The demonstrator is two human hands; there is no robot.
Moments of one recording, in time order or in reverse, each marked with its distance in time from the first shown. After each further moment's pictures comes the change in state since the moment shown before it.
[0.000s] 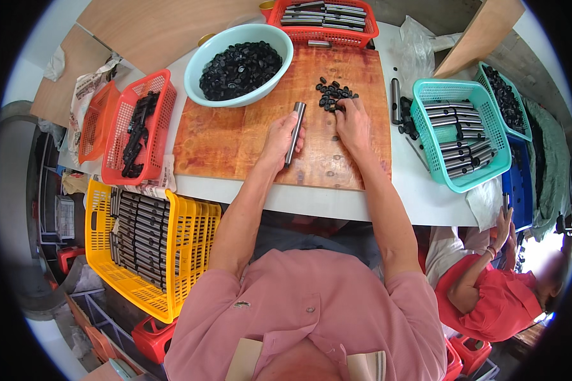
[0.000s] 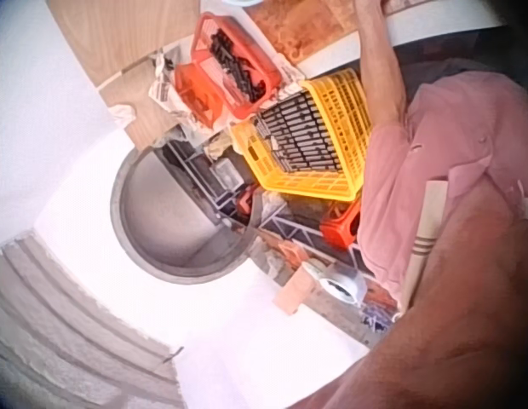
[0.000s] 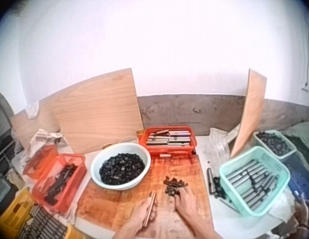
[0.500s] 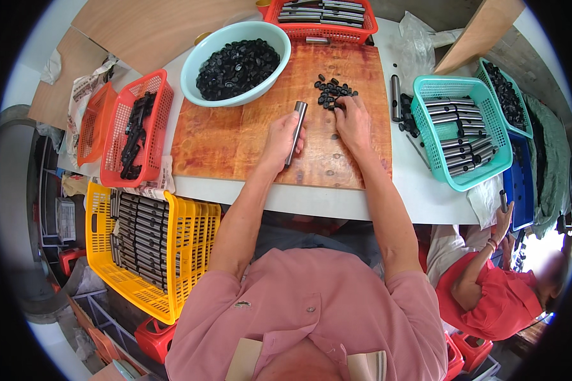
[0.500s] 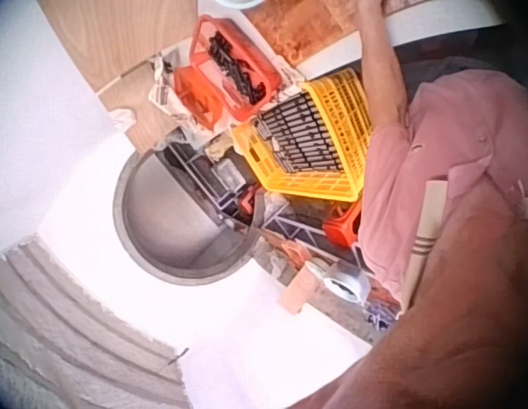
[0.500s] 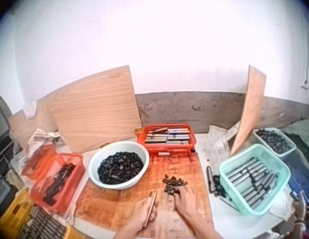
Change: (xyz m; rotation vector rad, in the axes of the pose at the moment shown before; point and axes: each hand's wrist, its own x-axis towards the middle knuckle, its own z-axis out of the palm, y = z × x) left_hand -0.005 -0.001 0.008 0.126 0.024 0.046; right_hand 0.001 -0.001 -0.002 0.029 0.001 0.024
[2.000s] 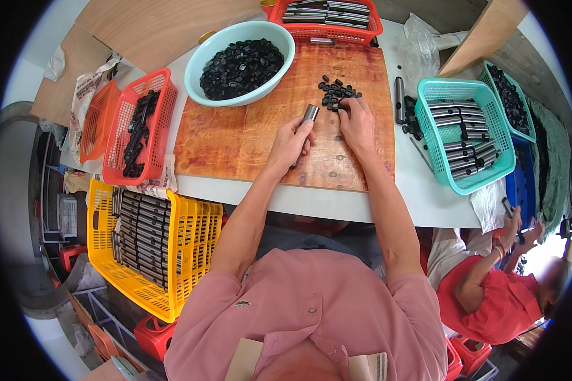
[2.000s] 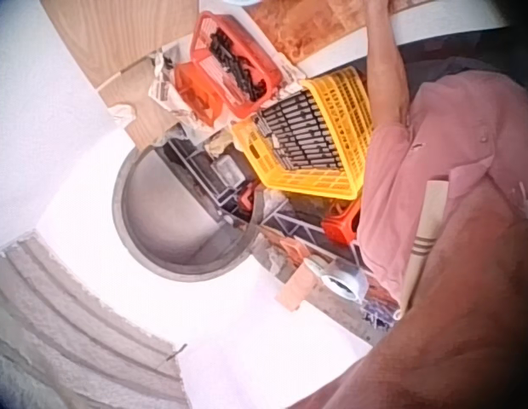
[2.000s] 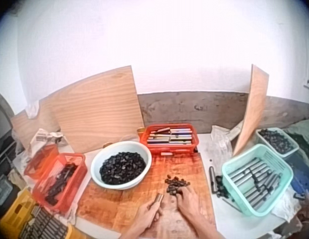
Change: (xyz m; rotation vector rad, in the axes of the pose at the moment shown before) left_hand -0.007 -0.002 0.007 0.117 -0.042 0.075; right_hand 0.000 -0.004 -0.003 0.007 -0.011 0.032
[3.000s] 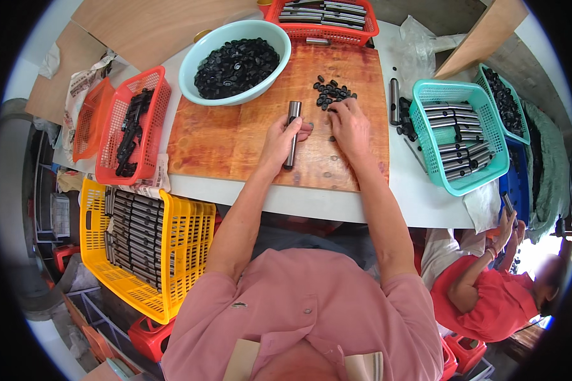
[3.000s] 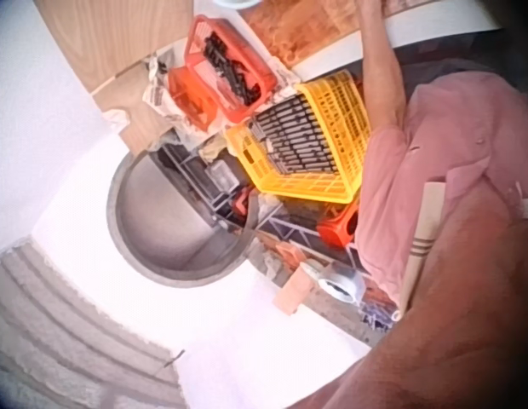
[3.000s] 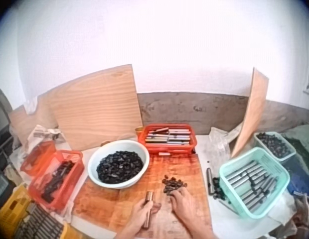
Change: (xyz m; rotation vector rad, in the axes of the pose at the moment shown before) left_hand 0.009 -0.011 -0.007 -0.116 0.064 0.045; right_hand -0.006 -0.009 -0.004 -0.142 0.002 -0.232
